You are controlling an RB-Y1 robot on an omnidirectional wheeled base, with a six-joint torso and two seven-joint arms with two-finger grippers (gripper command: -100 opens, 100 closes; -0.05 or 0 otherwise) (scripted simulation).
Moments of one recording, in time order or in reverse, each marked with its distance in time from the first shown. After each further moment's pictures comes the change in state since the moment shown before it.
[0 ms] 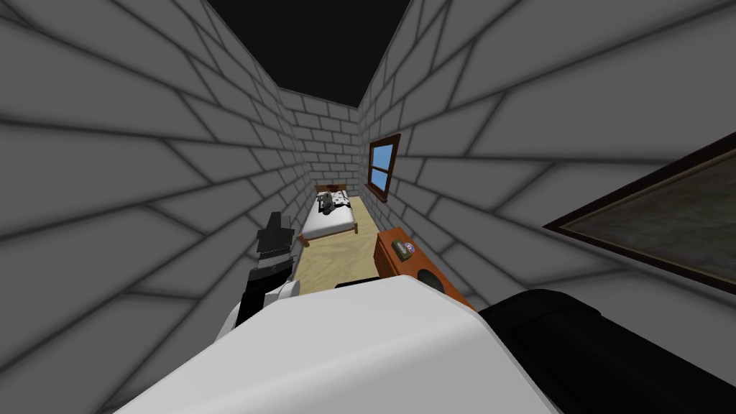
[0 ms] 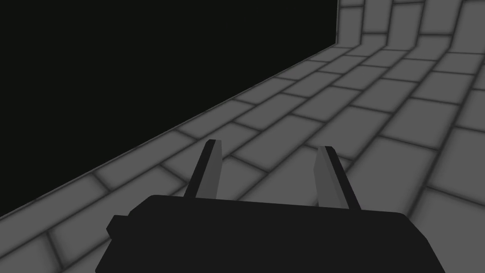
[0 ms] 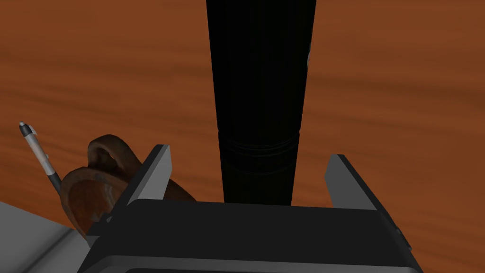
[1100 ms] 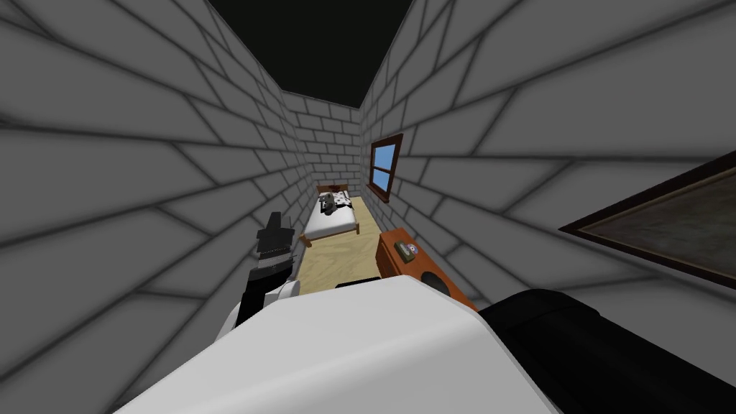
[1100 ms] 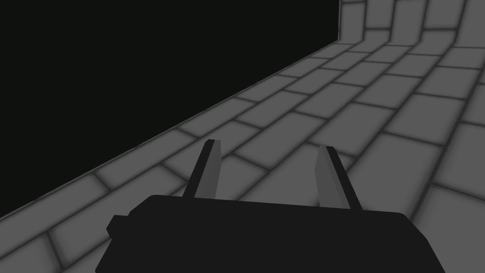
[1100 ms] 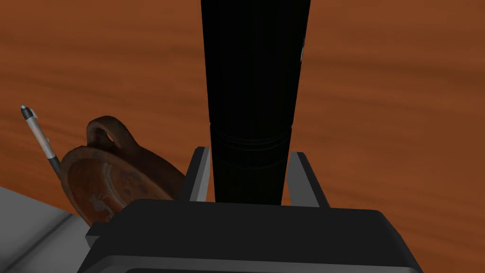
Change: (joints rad) left arm 0.000 0.000 0.000 0.000 0.000 0.000 0.000; right arm 0.016 -0.033 -0.031 -0.019 0.000 0.034 0.020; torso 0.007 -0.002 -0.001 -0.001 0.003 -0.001
